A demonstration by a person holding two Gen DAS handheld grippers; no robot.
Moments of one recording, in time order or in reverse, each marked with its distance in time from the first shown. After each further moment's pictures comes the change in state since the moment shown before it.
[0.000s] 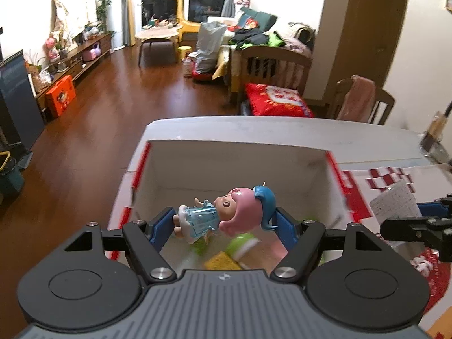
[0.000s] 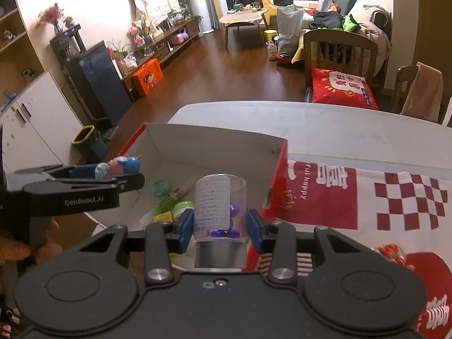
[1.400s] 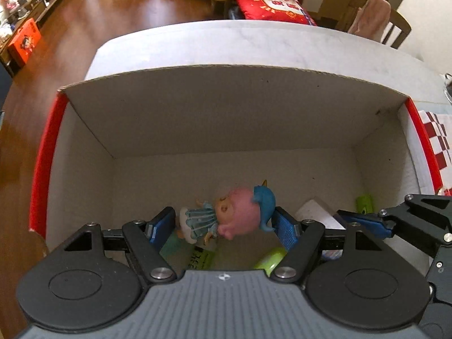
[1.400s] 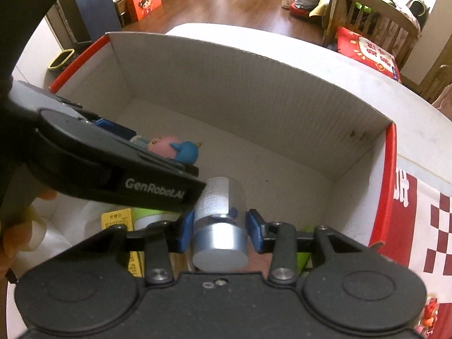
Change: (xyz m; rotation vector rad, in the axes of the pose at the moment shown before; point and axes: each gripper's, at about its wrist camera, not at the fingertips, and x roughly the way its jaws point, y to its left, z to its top) left arm 0.154 0.016 0.017 0.073 0.416 -0.072; right arm 0.142 0.053 0.005 -0.147 0.273 -0.097
